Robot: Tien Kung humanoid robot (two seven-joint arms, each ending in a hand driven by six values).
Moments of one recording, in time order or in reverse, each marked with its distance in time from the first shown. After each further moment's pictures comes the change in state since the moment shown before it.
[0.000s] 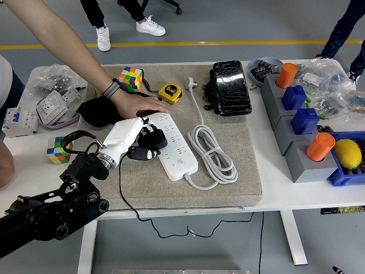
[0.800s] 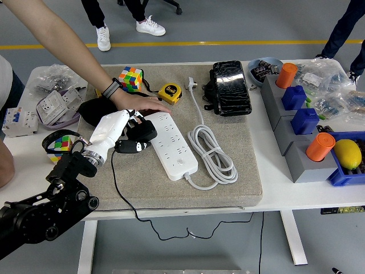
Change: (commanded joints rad) left arm 0.097 0.037 -0.162 -0.032 0.054 0.015 -0.046; right arm -0.009 0.006 0.013 -0.002 -0.002 0.001 0.000
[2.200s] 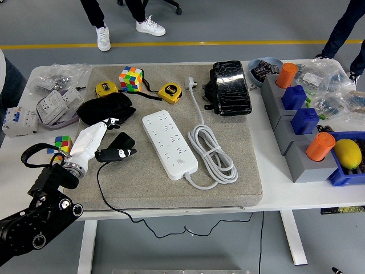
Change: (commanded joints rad) left arm 0.102 0.016 -0.100 0.007 -0.048 -0.016 -0.049; right arm 0.000 0.002 0.010 0.001 -0.008 0.002 0.000
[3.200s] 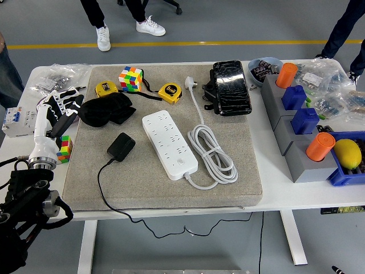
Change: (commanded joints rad) left arm 0.090 -0.018 -0.252 -0.017 -0.965 -0.012 -0.528; right arm 0.013 0.006 0.003 -0.010 0.005 -0.002 -0.002
